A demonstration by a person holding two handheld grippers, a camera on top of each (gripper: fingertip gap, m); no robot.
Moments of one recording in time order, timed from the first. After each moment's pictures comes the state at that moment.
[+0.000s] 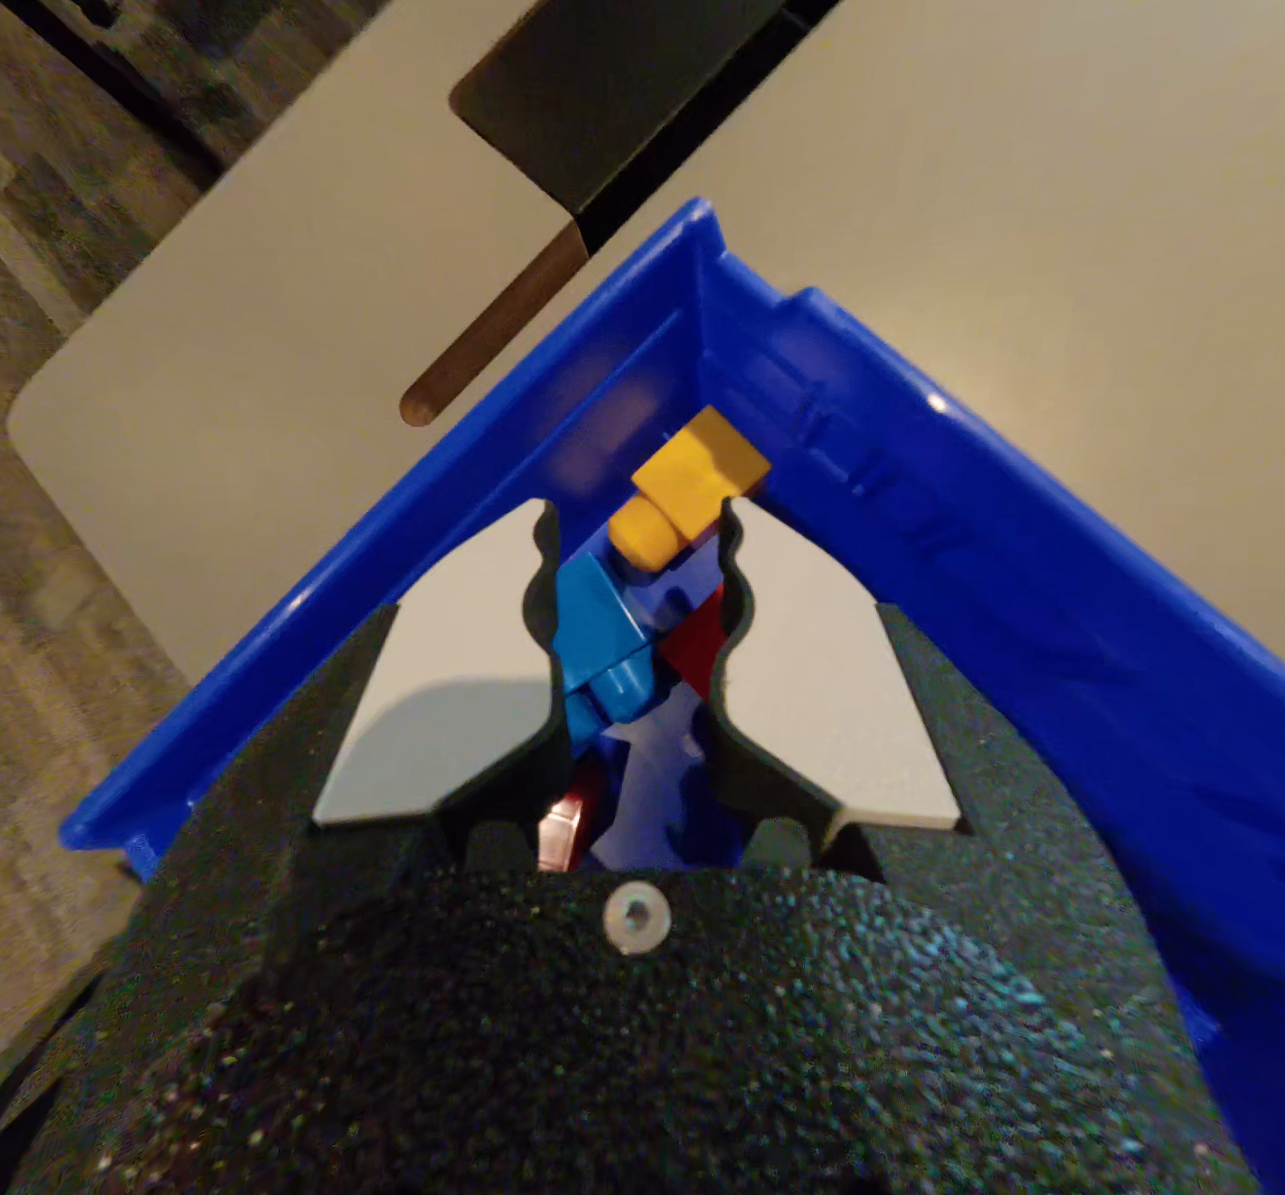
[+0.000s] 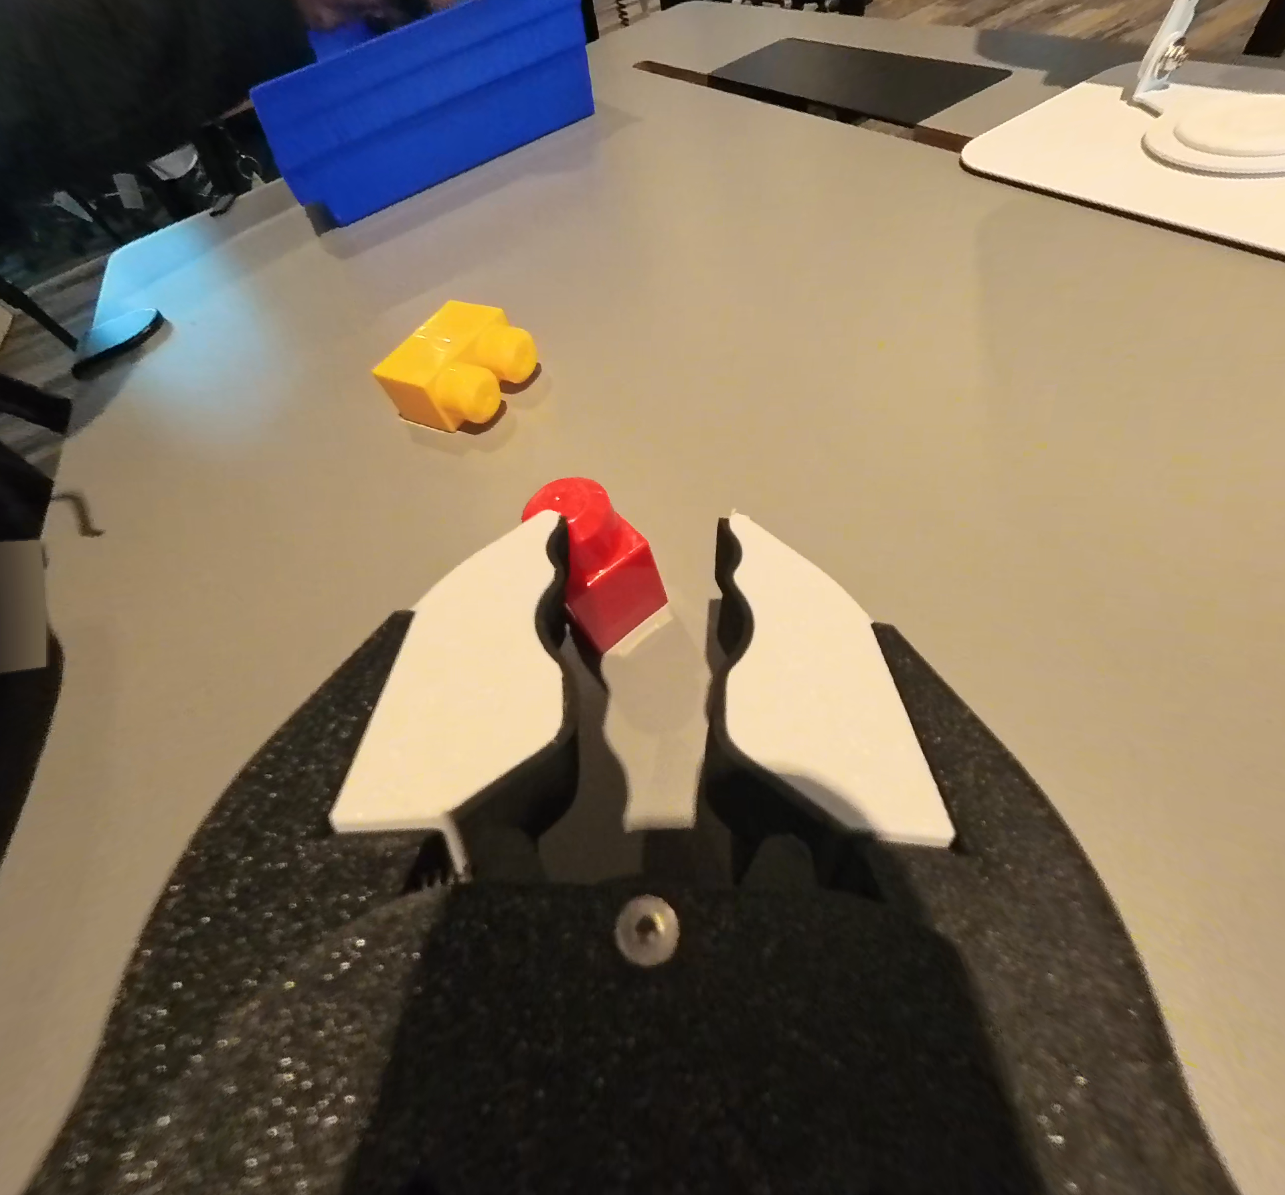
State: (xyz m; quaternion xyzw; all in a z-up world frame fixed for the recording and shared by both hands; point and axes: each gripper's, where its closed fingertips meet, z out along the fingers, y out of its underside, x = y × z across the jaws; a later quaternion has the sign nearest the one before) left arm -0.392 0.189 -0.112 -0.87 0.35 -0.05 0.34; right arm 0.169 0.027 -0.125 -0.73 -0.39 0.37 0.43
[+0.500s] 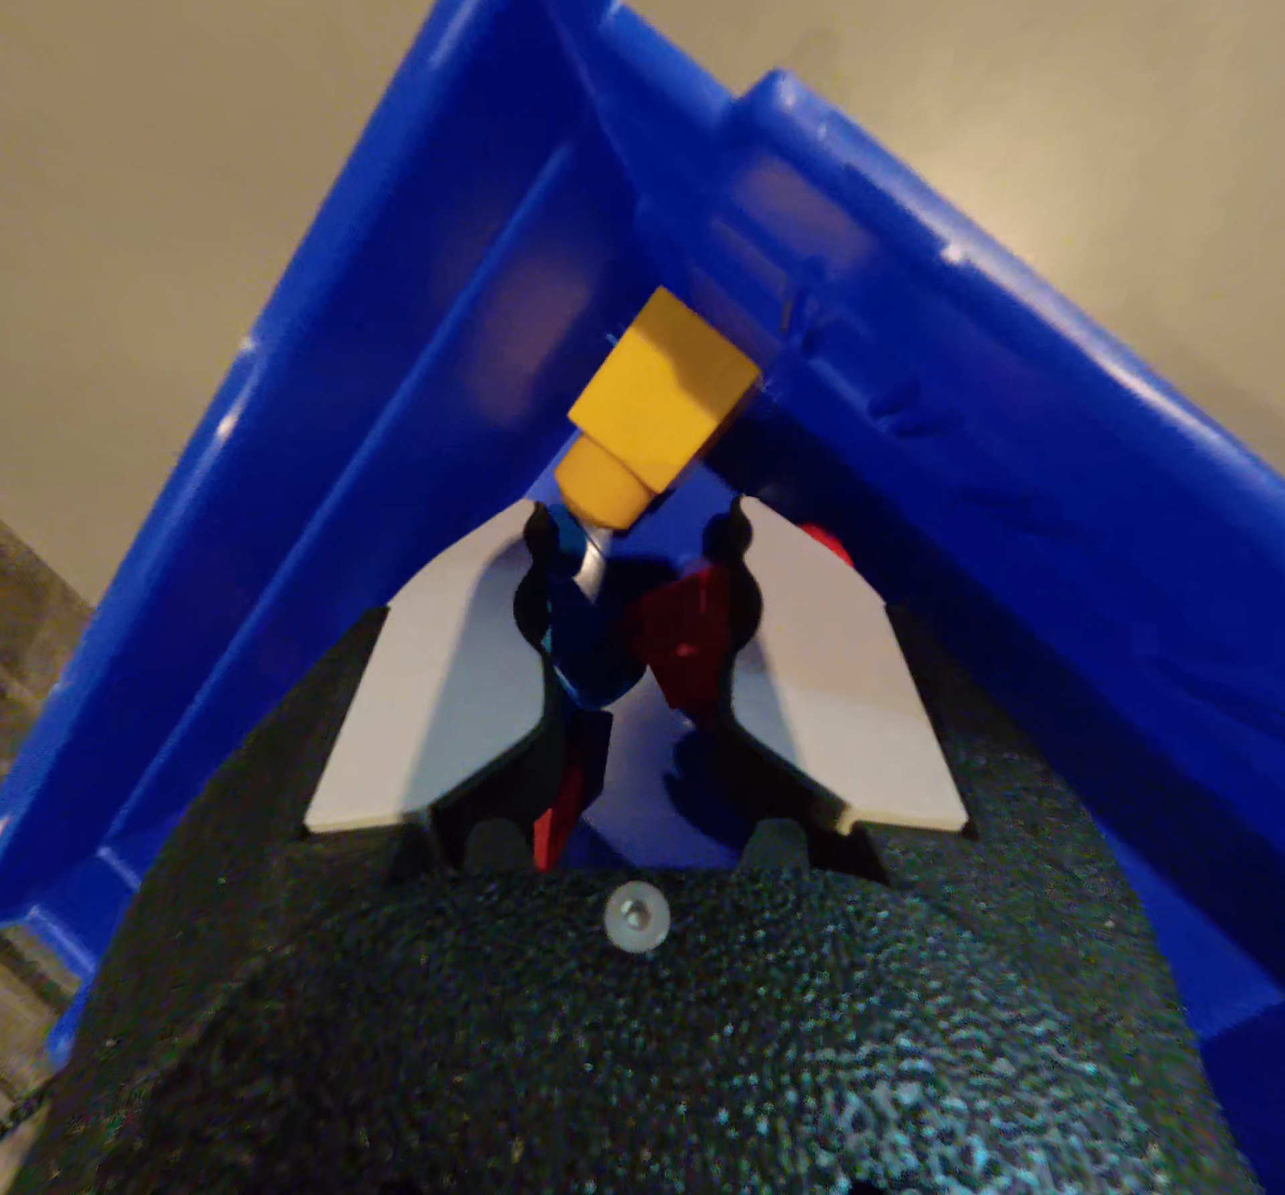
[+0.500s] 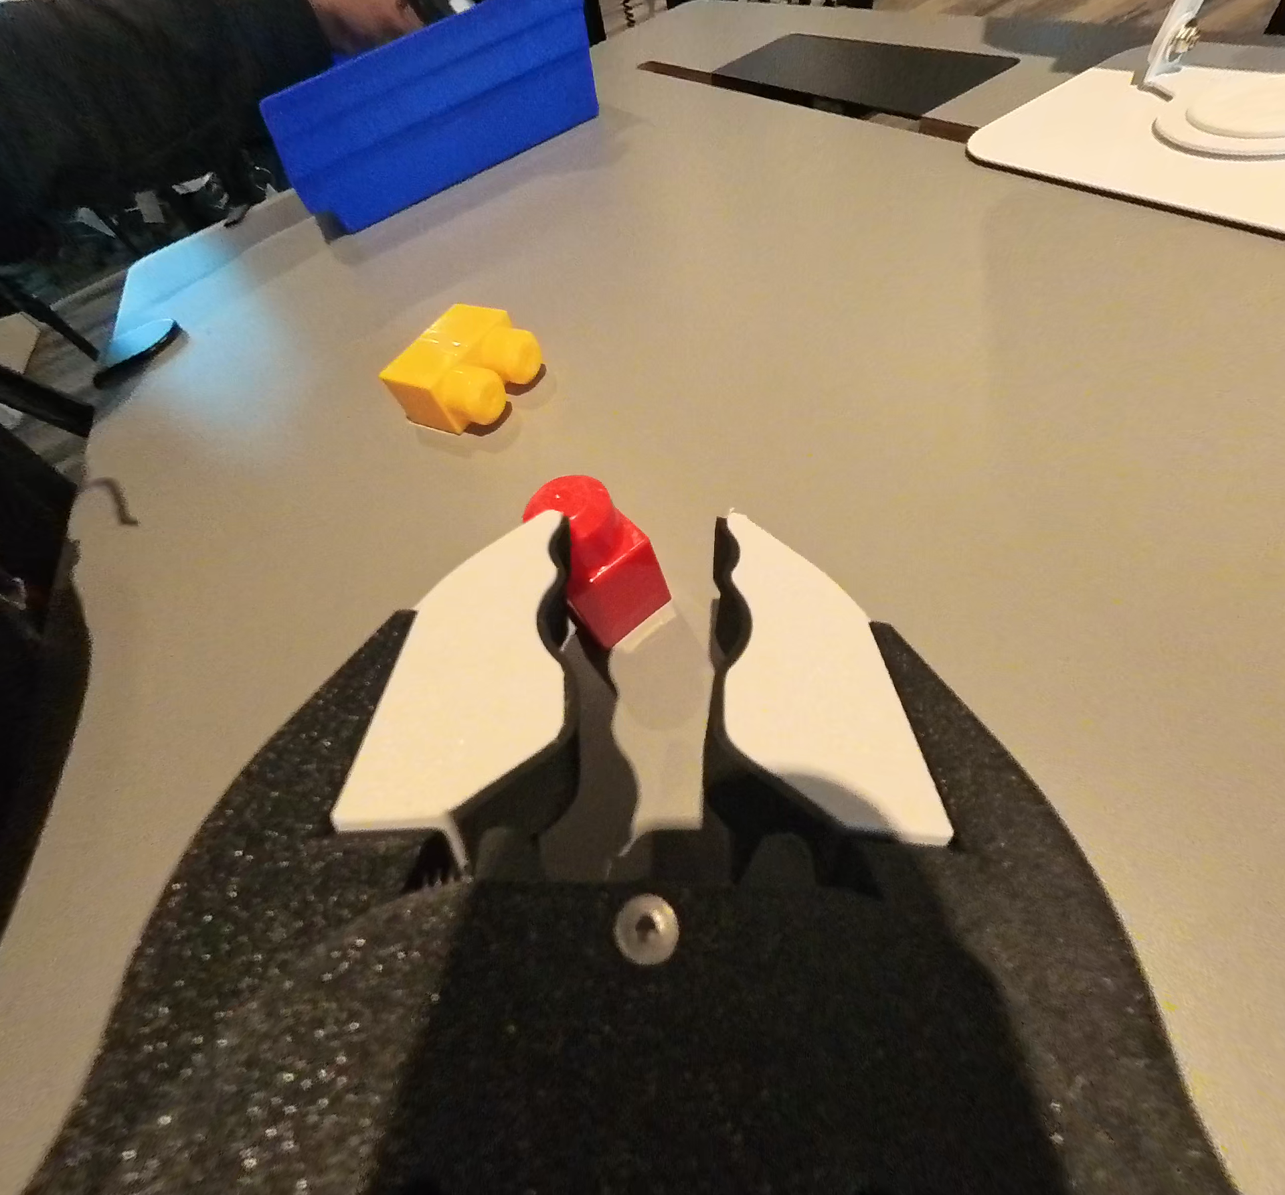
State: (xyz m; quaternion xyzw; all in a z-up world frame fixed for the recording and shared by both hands) left arm -0.394 0.179 -0.161 -0.89 0.40 0.02 0.22; right arm 0.170 0.027 -0.125 -0.73 -0.38 0.38 0.43
